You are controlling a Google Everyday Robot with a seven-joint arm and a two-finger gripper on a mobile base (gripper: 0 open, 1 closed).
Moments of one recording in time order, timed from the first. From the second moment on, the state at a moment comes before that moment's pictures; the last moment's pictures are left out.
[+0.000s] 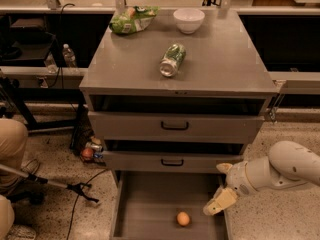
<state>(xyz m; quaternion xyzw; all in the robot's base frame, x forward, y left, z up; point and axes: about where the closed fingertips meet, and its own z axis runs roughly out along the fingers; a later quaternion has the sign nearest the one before) 0.442 -0.172 0.563 -0.46 0.81 0.26 0.23</state>
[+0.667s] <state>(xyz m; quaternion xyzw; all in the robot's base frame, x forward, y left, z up) 0.458 -0.166 0.499 -0.46 0.81 0.27 0.26</state>
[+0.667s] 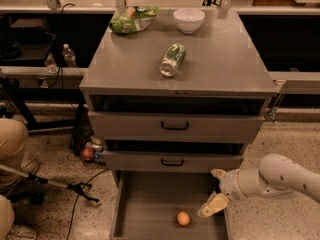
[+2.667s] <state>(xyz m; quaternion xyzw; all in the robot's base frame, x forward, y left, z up) 0.480 -0.155 0.319 -0.40 0.80 0.31 0.31</state>
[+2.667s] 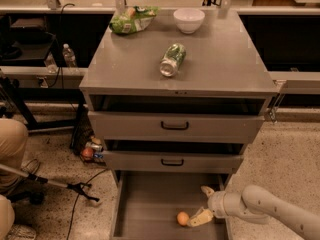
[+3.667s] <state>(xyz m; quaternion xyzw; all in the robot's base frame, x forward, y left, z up) 0.498 -0.142 0.219 -0.44 0.80 0.23 0.33</state>
